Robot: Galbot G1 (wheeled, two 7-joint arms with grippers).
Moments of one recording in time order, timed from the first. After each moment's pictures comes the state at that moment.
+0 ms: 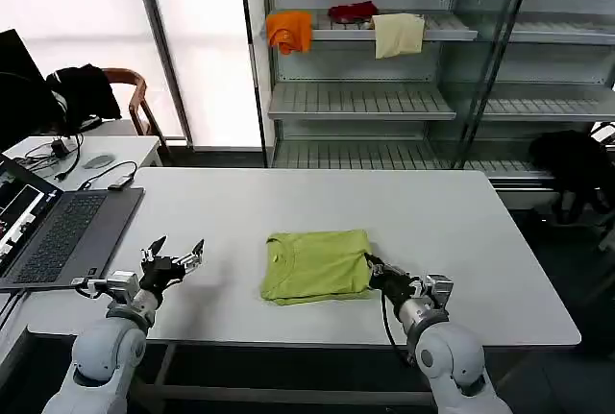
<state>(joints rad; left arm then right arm) 1.14 -1.17 -0.59 -1.80 -0.37 0.40 0.05 -1.14 1.37 0.40 1.95 0.56 -0.59 0.08</state>
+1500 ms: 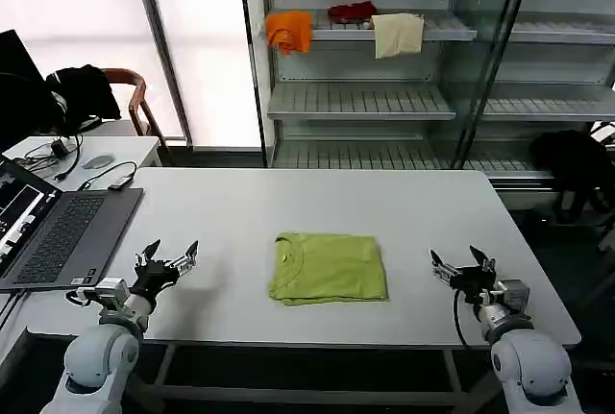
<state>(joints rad) 1.17 -1.18 -0.63 -1.80 -0.41 0.36 0.08 -1.21 1.24 0.68 1.95 0.26 -0.52 -0.09</state>
